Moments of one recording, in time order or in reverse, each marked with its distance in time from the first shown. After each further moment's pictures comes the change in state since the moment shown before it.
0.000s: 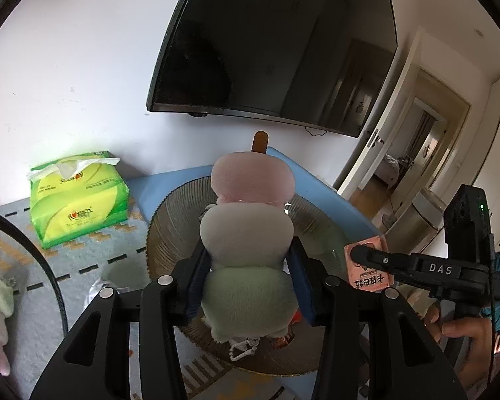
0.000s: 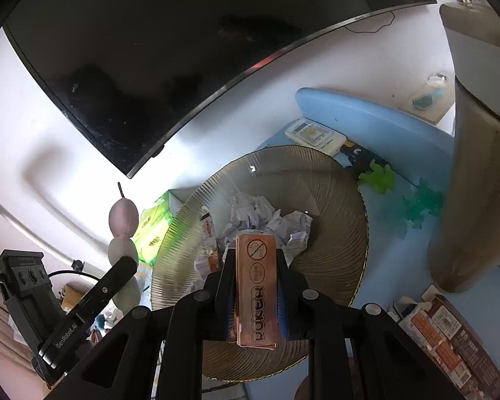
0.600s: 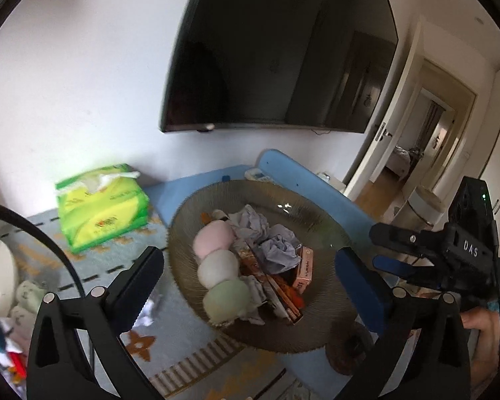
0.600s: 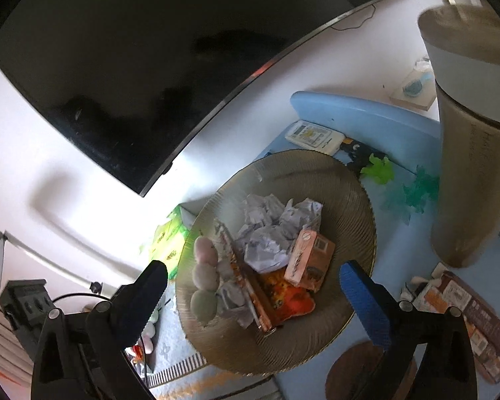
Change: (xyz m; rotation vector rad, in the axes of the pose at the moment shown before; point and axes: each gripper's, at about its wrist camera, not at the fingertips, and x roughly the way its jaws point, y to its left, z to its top) left arm -0.030 -0.010 0.012 0.045 0.010 0.081; right arm -0.018 0.018 -0.003 0.104 -0.027 0.032
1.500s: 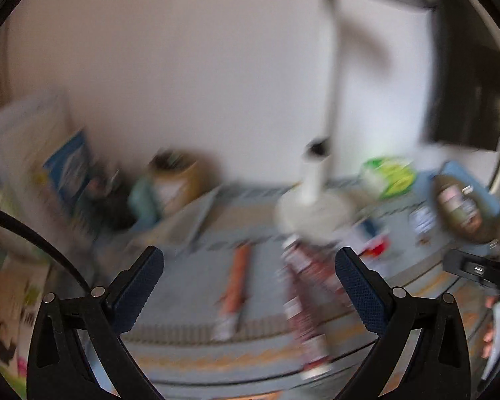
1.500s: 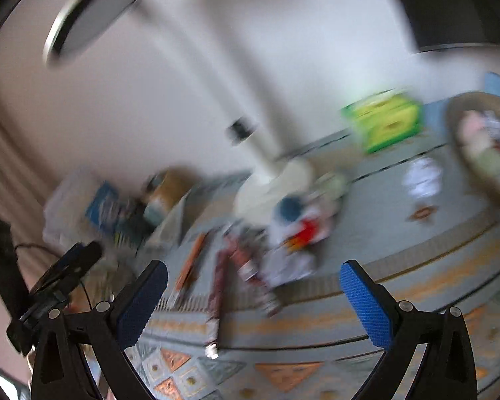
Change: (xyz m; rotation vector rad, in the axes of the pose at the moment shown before) left arm -0.332 0.231 -0.120 -0.128 -0.034 0.706; right arm 0.056 0.301 -0.270 -0.461 0.237 0.223
